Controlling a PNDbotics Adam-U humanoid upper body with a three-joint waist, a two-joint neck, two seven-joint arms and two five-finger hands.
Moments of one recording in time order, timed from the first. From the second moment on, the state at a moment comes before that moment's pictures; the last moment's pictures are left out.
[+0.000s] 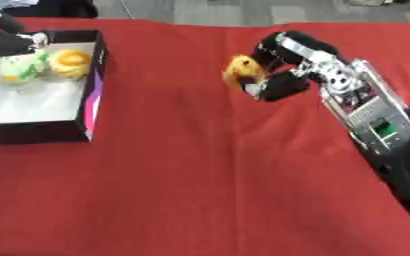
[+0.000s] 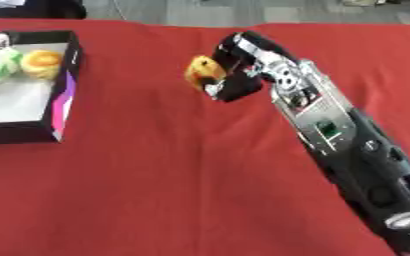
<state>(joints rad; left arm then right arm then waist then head) -0.59 0.75 -0.11 -1.52 -0.24 0.65 -0.12 -0.80 -0.32 0.46 -1.62 0.30 0.49 0.25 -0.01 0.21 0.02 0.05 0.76</state>
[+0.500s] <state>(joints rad) -0.60 0.76 -0.15 -1.63 -0.16 0.64 -0.22 -0.79 -0.28 0.50 -1.63 0.22 0.42 0.12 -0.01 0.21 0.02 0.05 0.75</state>
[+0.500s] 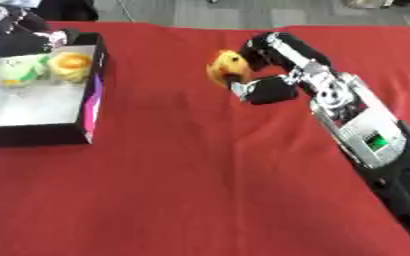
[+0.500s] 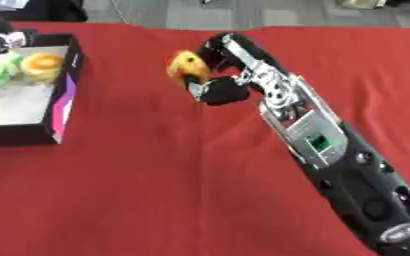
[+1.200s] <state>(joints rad) -0.68 0.76 -0.31 -1.73 -0.10 0.66 -0.38 -0.79 -0.22 0.55 -1.59 0.21 0.29 0.01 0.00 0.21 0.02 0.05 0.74</state>
